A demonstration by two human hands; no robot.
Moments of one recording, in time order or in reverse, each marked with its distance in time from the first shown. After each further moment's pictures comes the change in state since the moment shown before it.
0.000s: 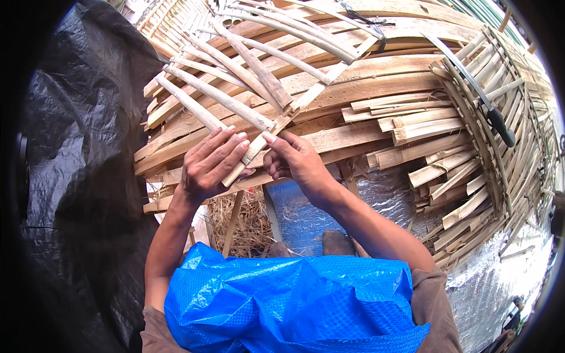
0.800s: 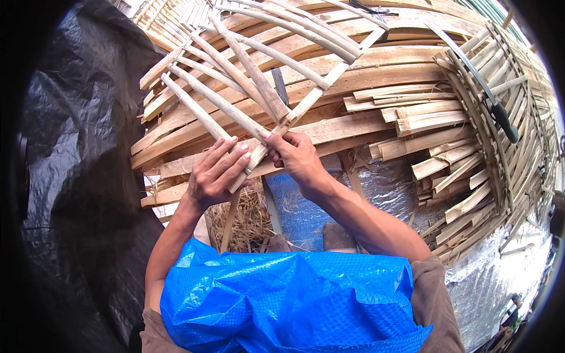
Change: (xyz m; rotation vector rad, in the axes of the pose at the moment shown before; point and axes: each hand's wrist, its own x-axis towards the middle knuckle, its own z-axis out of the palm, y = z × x) left_hand -0.043 0.020 0.020 -0.083 -0.071 -0.062; right_hand 0.014 0.033 -0.007 -0.089 0.132 -0.029
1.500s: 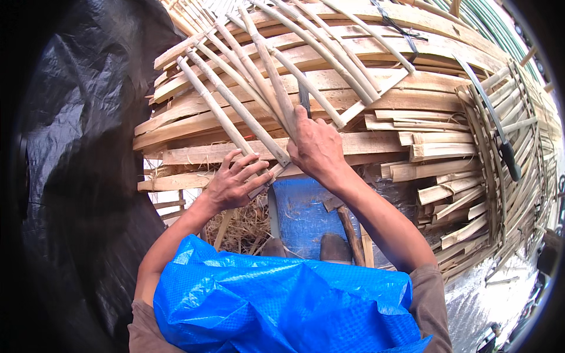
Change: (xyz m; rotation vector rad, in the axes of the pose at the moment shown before) left_hand -0.055 0.005 0.046 0.069 -0.196 -0.085; right_hand 0.035 -0.027 -0.006 -1.497 0.053 -0.491
